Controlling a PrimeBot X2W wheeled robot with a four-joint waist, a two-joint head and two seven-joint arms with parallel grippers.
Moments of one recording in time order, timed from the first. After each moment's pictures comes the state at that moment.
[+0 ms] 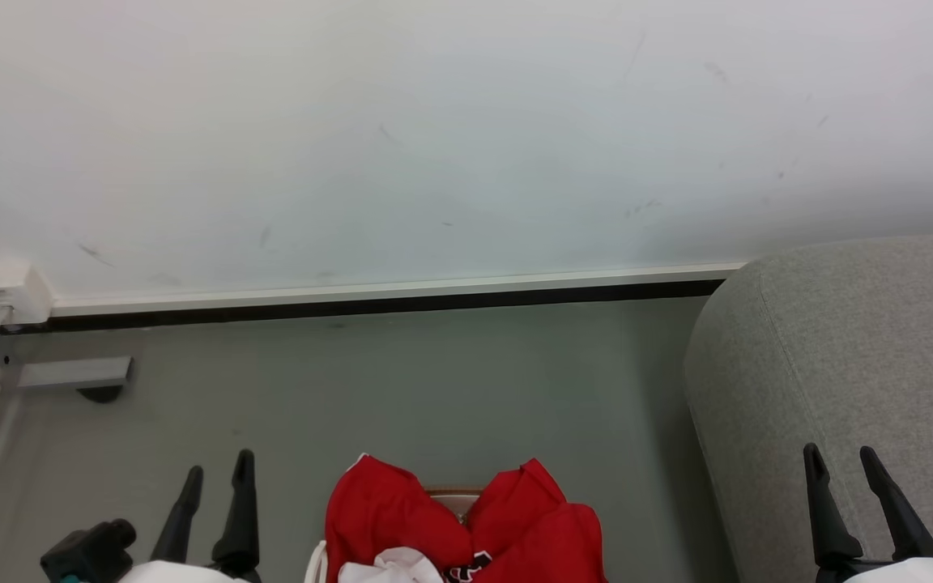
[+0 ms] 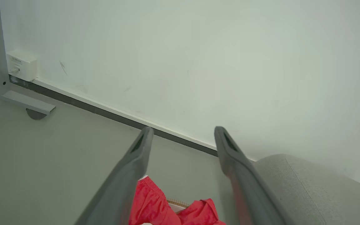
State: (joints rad) left arm -0.03 0.07 0.02 0.21 -0.53 -0.10 -0.14; right arm -0.04 -0.13 0.03 0.23 0.46 0.13 -0.14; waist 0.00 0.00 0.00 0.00
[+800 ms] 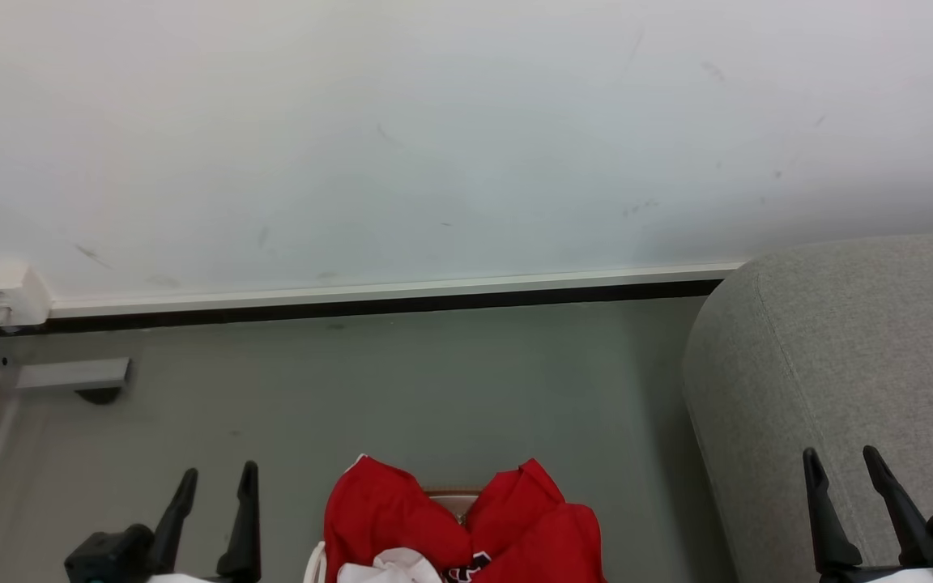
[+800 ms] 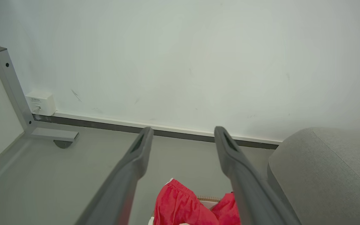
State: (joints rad) left arm -0.02 0.11 -0.01 0.21 -0.30 -0.08 -0.20; right arm -0.04 -0.13 0.03 0.24 0.33 0.13 -0.20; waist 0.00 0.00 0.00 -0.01
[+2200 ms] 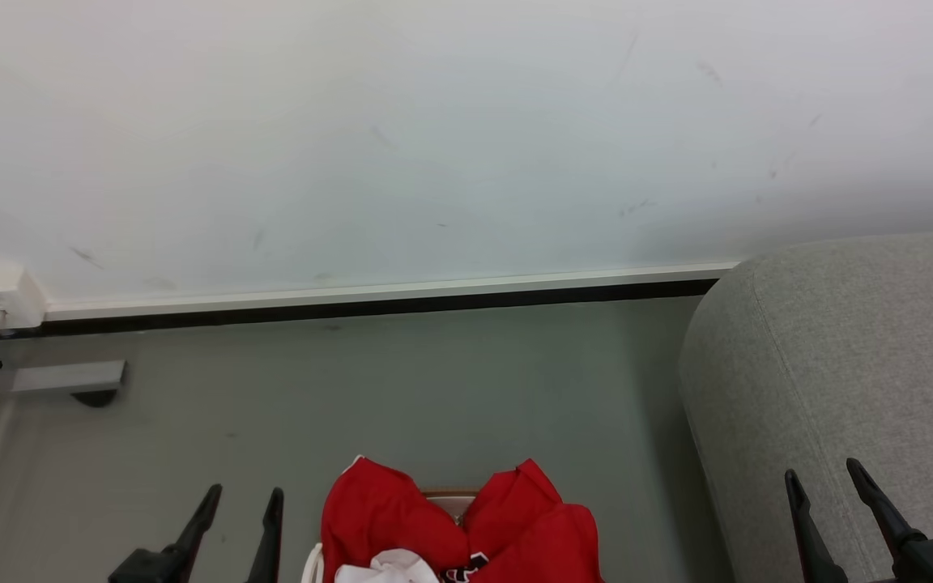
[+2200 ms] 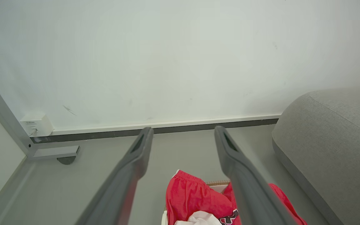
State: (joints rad) left arm 0.00 0.10 0.00 0.27 -0.08 -0.12 -0.26; right arm -0.03 -0.16 0.07 0.29 0.17 0.13 -0.26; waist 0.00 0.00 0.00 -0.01
